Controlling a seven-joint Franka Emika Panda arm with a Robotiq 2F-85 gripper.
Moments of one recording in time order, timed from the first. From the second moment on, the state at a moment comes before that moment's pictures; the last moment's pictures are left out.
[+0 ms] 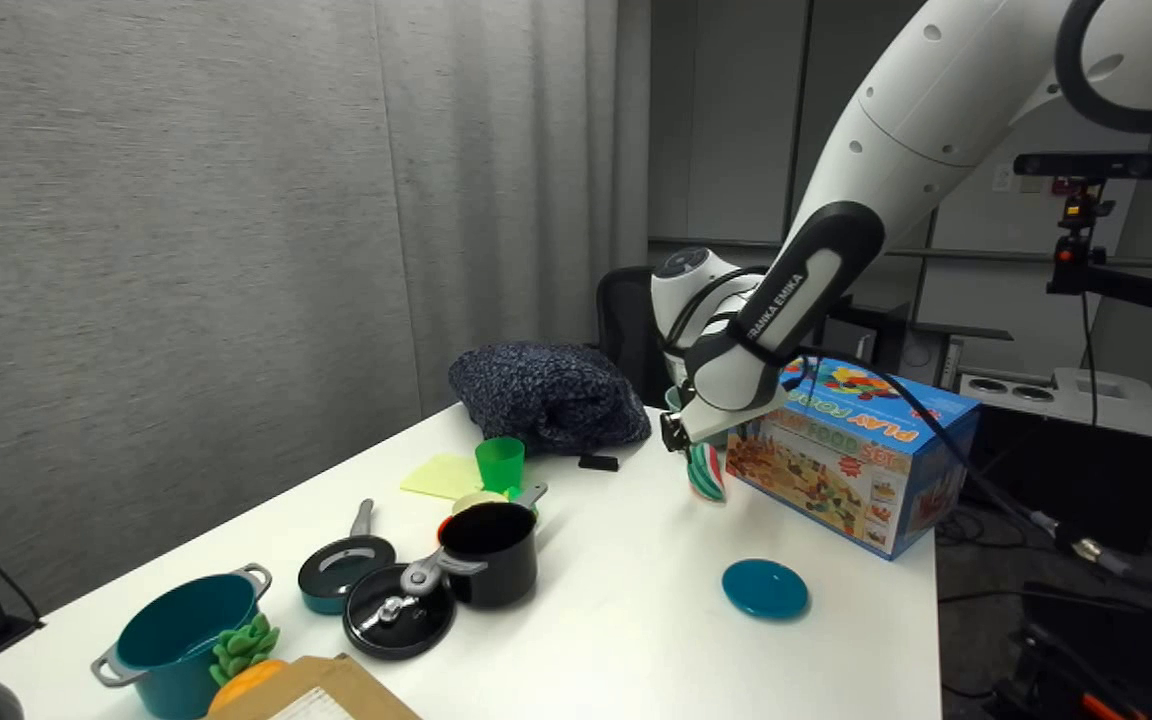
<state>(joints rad) 0.02 0.65 -0.41 -1.87 -0.32 2.55 0.77</state>
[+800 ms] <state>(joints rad) 0.02 0.72 -0.42 -1.85 -0.32 2.55 0.78</state>
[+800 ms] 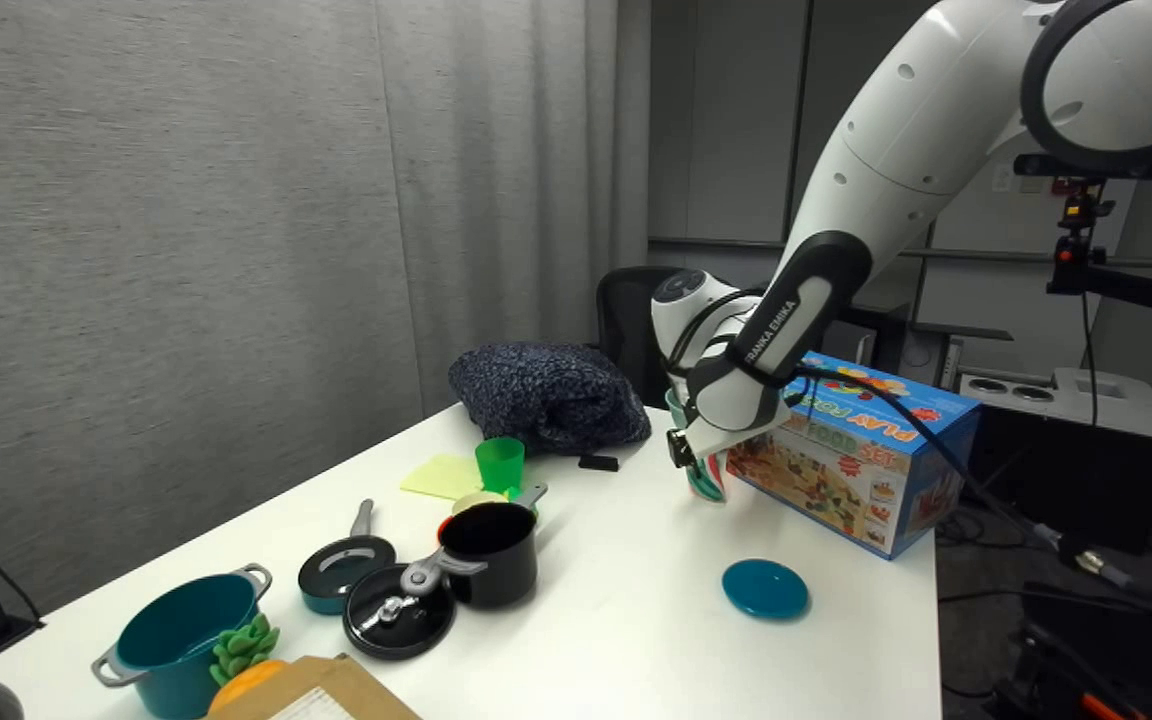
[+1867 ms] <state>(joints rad) 0.02 0.78 -0.46 -1.78 -0.30 2.55 0.92</state>
